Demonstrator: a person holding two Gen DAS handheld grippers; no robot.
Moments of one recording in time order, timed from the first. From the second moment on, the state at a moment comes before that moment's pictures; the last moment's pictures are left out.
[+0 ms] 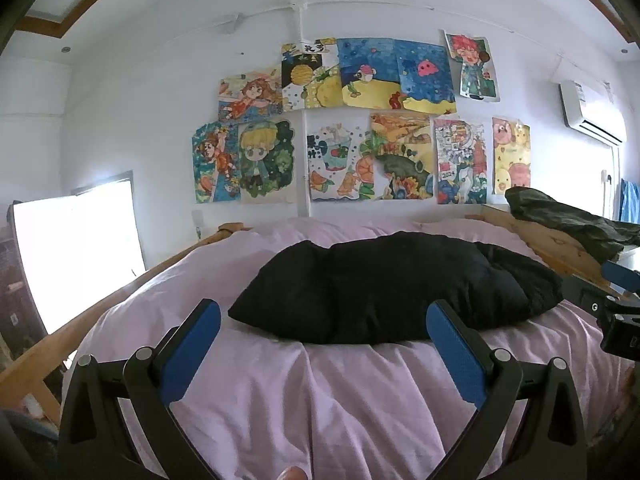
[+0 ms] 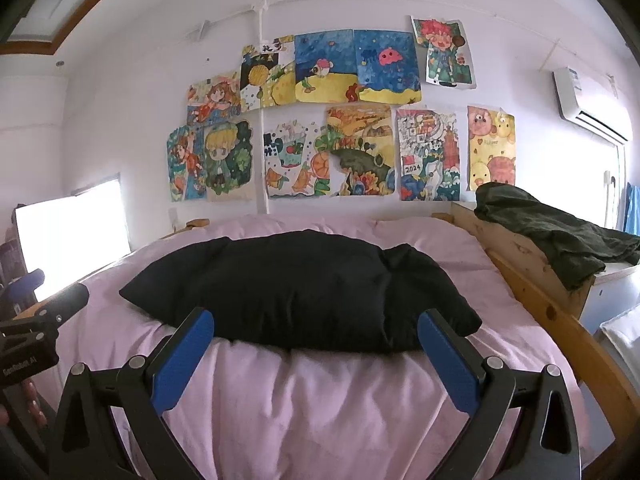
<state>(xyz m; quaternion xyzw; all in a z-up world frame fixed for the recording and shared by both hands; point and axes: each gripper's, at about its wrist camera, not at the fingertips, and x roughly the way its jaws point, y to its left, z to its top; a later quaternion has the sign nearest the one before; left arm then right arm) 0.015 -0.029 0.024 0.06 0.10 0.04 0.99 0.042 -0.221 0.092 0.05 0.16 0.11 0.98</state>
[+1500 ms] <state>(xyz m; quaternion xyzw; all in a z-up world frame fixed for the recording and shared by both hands) 0.023 -0.030 0.006 0.07 0.13 0.07 0.99 0.045 -0.214 0.079 0.05 0.18 0.11 0.98</state>
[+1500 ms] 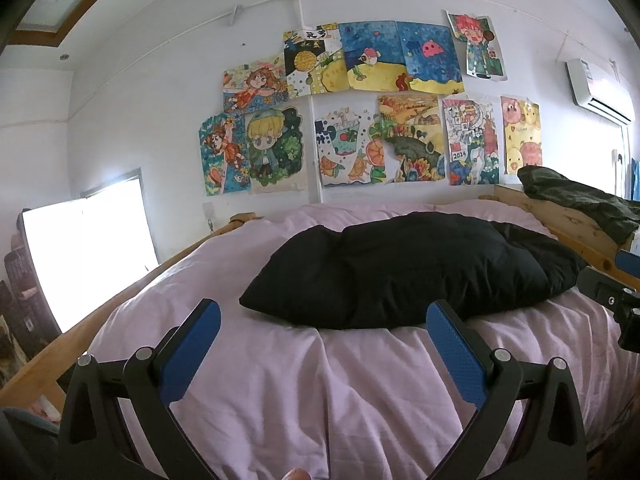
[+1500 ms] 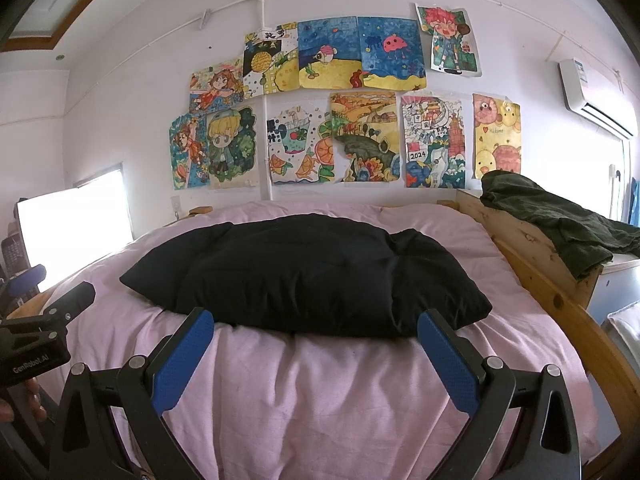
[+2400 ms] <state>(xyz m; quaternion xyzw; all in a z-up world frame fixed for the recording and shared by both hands) 0.025 -0.021 0.008 0.08 0.13 0.06 0.99 0.044 -0.214 0.080 0.05 0.18 0.11 0.98</state>
